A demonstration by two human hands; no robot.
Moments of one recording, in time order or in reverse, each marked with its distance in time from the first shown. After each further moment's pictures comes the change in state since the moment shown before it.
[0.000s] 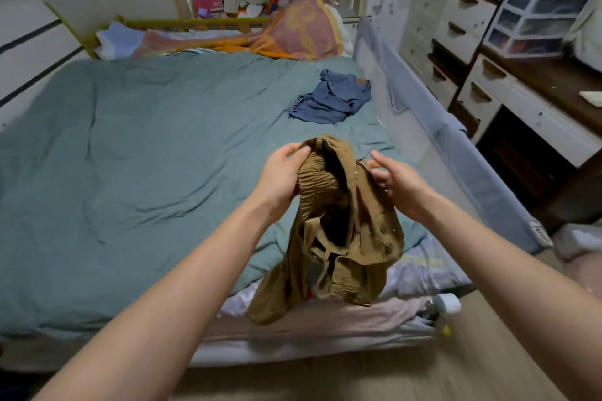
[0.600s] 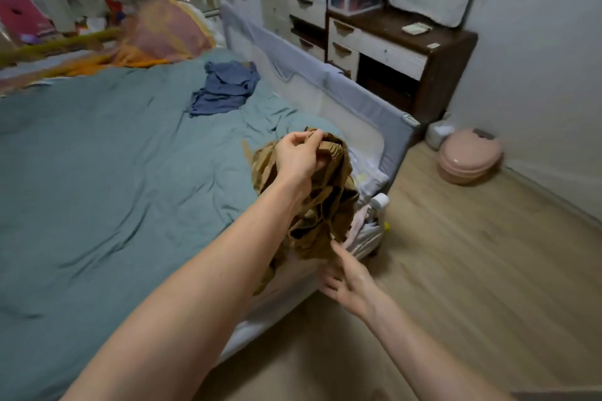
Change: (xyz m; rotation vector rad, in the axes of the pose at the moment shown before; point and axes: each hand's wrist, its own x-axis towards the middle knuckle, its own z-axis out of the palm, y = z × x) left_hand -0.124 -0.030 0.044 0.050 -0.219 -0.153; right_hand -0.204 0.231 0.147 0.878 0.504 0.351
